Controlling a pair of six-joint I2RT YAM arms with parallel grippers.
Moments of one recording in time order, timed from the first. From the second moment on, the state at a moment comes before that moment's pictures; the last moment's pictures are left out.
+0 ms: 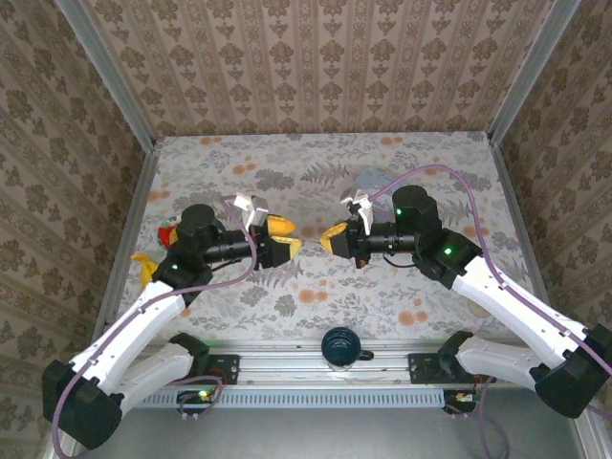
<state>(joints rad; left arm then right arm) -0.55 0.91 0.70 0.09 0.86 -0.26 0.64 1.07 0.97 -0.24 -0.65 0.21</state>
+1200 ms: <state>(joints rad) -0.62 2.11 1.38 0.30 0.43 -0.48 0.07 1.32 0.86 -0.44 0.17 0.56</state>
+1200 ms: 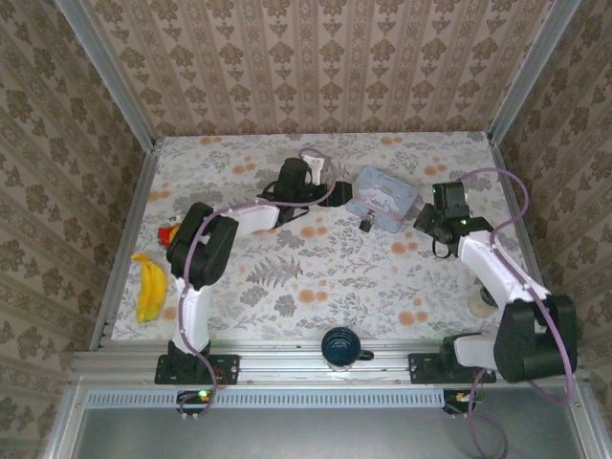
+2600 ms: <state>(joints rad) -0.68 1.80 0.74 0.63 0.08 -0.64 0.26 2.00 1.38 -0.30 -0.05 0.43</state>
